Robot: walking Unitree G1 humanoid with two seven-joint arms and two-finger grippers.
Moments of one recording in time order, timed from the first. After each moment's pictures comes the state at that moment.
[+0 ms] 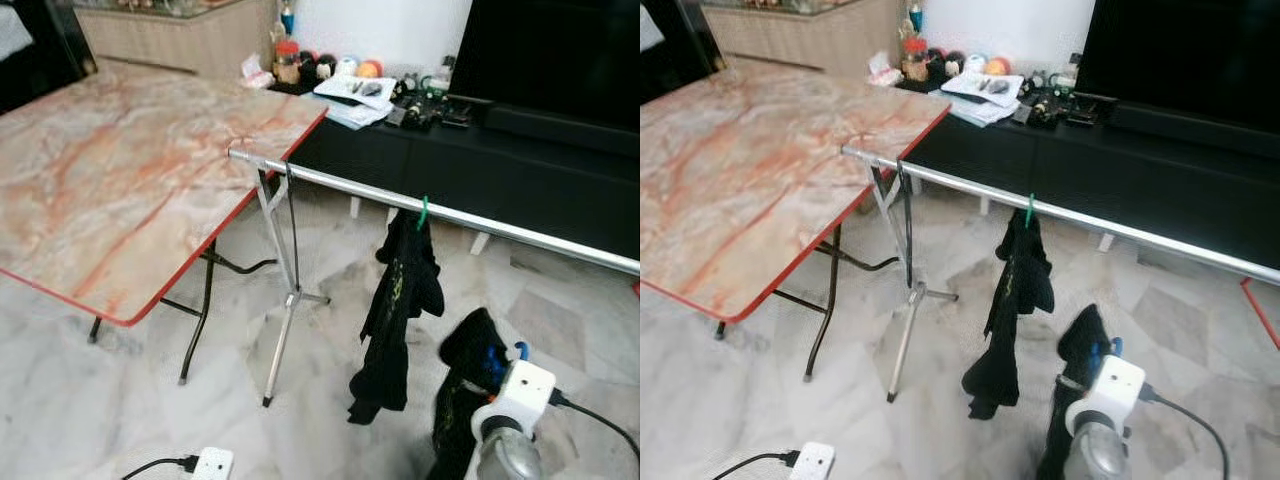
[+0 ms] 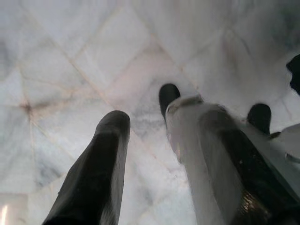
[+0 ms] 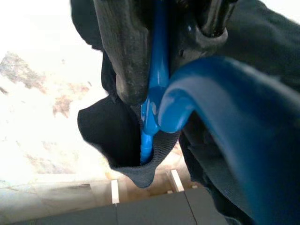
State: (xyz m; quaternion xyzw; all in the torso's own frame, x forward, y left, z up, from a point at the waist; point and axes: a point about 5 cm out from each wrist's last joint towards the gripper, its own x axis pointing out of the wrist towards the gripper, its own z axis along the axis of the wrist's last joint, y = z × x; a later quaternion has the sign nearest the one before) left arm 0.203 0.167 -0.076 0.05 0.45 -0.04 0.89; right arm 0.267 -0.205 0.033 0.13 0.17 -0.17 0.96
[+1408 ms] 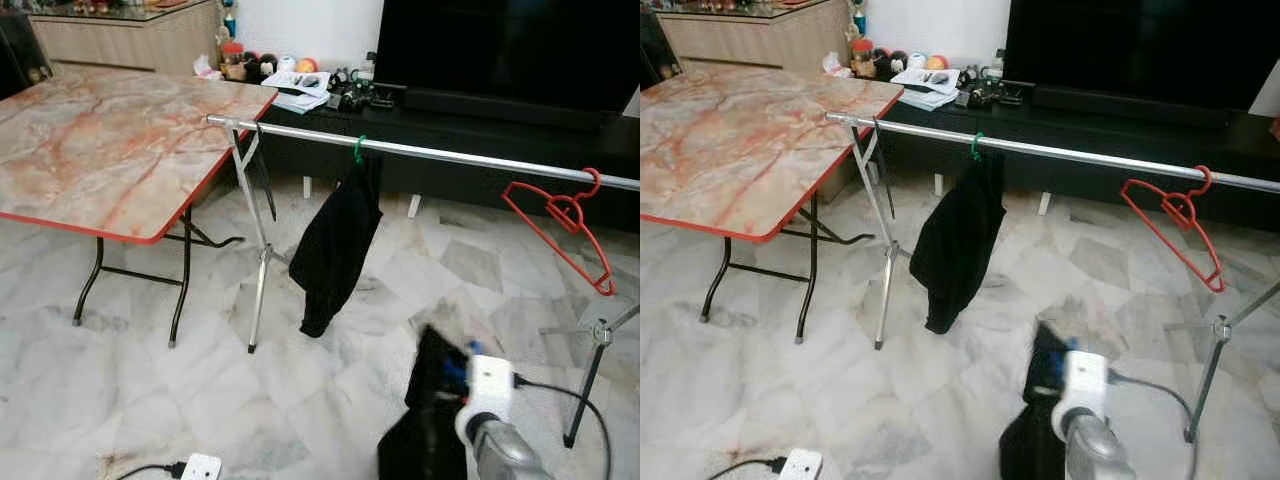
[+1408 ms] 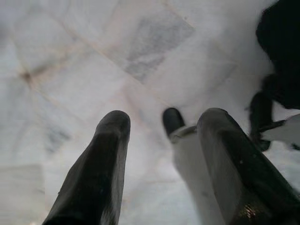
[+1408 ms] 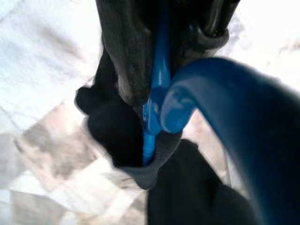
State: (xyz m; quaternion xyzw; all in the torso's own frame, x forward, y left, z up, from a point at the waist) left arm 0.196 0.198 -0.075 0.08 0.44 -0.04 0.89; right arm 0.279 -0.196 0.014 0.03 0.28 0.03 0.96
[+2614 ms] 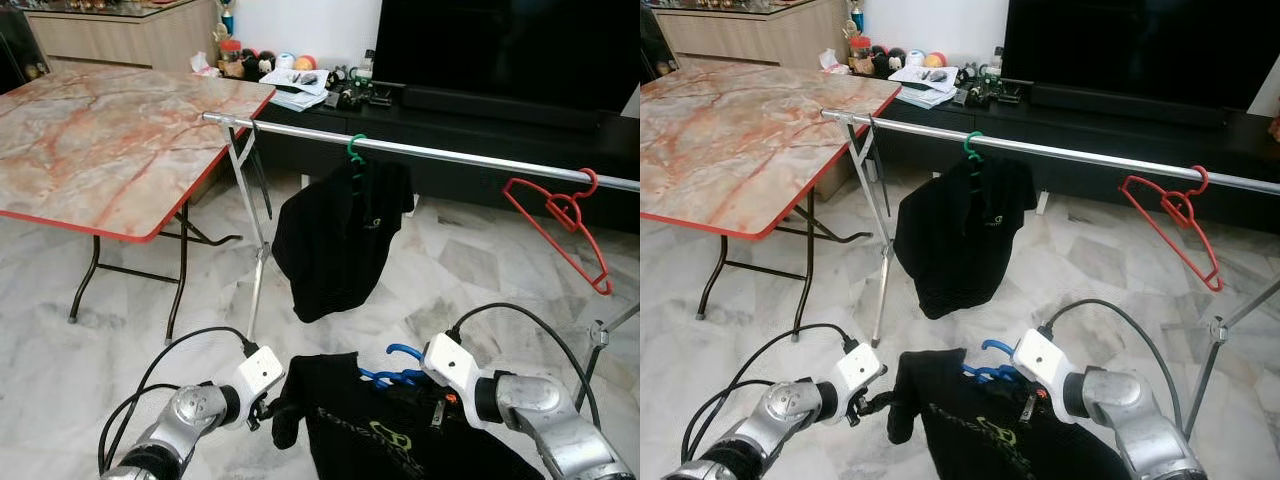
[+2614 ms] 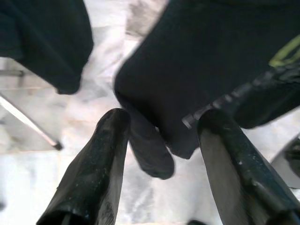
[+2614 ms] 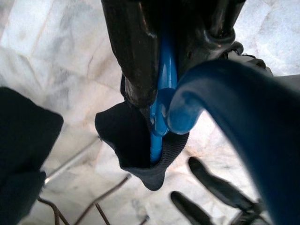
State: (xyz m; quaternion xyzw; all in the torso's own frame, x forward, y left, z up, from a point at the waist) left arm 0.312 0.147 0.033 0.23 0.19 -0.38 0.88; right arm 0.284 -0.180 0.092 -0.19 0.23 0.49 0.82
